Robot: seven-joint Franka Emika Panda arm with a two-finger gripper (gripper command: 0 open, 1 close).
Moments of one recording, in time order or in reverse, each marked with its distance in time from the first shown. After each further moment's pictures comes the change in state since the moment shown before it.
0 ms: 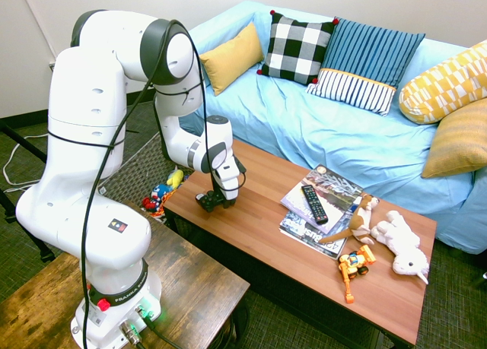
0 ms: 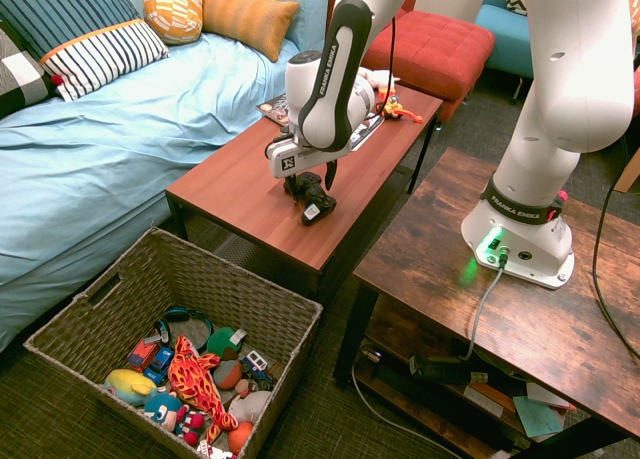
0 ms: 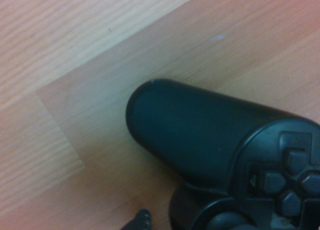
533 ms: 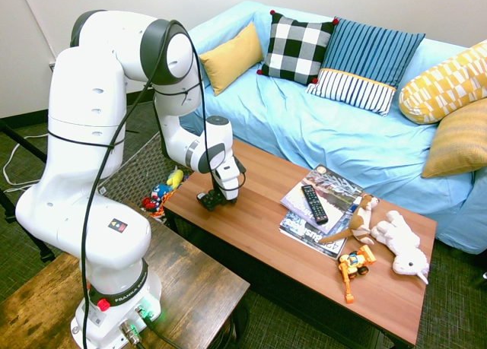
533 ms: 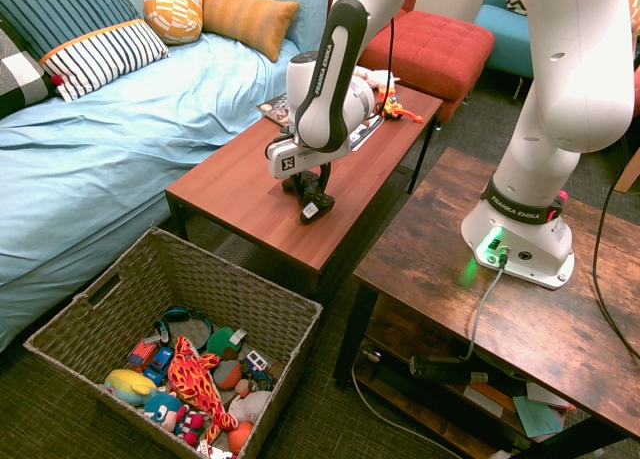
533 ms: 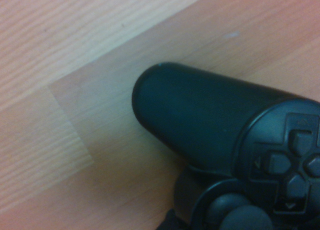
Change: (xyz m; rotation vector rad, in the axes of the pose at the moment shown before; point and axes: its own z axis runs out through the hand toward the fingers) arm 0.003 0.000 0.000 0.012 -0.018 -0.032
